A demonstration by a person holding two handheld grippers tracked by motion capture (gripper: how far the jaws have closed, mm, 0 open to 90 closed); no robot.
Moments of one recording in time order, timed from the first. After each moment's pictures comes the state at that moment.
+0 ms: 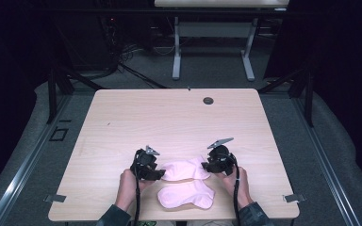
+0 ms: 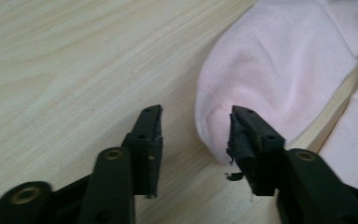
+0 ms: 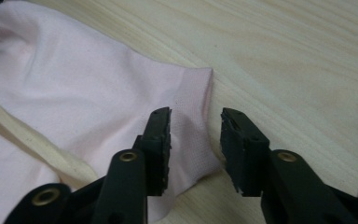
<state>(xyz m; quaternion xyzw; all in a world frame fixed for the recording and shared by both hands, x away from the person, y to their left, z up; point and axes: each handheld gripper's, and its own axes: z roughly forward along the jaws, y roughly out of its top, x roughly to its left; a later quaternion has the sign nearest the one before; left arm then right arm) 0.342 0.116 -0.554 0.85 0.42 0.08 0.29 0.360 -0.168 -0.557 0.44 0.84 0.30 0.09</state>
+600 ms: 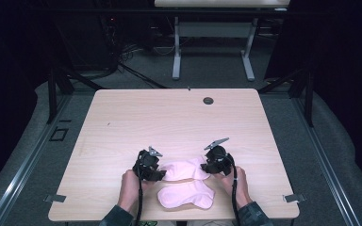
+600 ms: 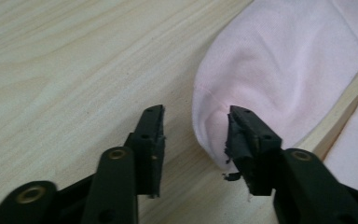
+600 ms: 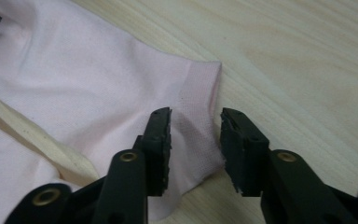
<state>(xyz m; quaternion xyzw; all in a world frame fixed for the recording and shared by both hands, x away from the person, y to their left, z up) 0.341 0.105 -0.560 0.87 0.41 0.10 0.26 0.362 -0.159 -0.559 0.42 0.86 0.26 0.09</state>
